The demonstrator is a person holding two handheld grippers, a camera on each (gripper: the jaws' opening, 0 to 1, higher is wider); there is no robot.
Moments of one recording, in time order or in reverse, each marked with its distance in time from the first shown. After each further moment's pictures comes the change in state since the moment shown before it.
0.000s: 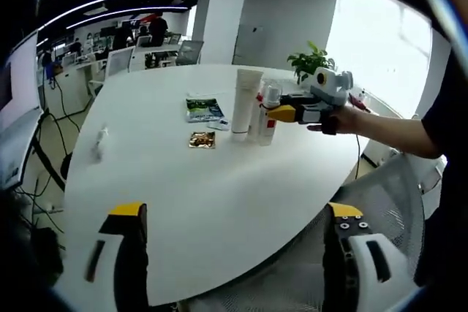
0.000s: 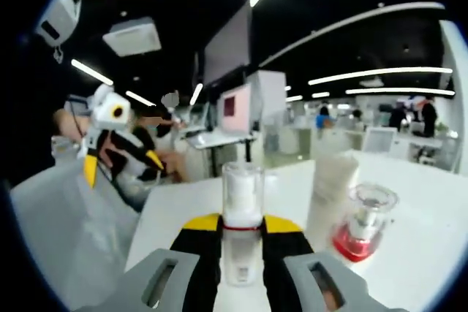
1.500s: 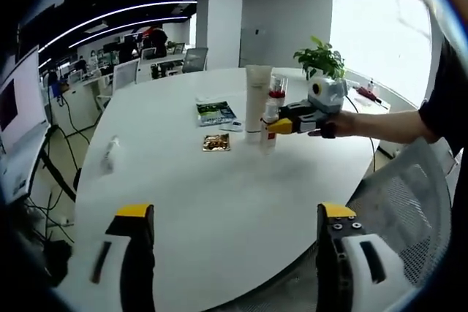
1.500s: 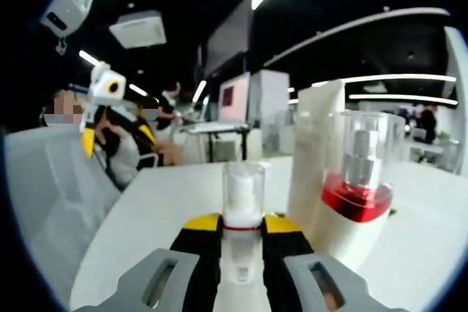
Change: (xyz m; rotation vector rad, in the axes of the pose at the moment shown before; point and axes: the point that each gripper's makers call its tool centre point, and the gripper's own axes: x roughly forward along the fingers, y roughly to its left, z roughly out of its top) left arm 0.015 0.019 -0.006 0.071 -0.041 0.077; right arm 0.018 -0.030 -0.052 -0.046 -0.006 0.001
